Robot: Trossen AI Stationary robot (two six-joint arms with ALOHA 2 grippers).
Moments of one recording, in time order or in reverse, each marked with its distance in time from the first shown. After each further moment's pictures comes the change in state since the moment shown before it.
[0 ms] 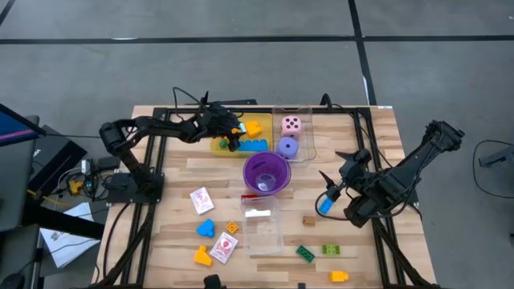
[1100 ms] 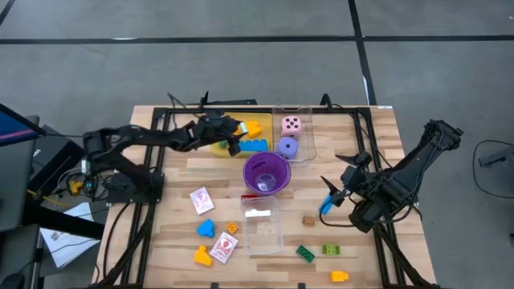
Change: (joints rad) left arm -0.151 -0.176 -0.043 0.016 -0.208 0.024; right arm 0.067 0.000 0.000 -0.008 0.012 -0.082
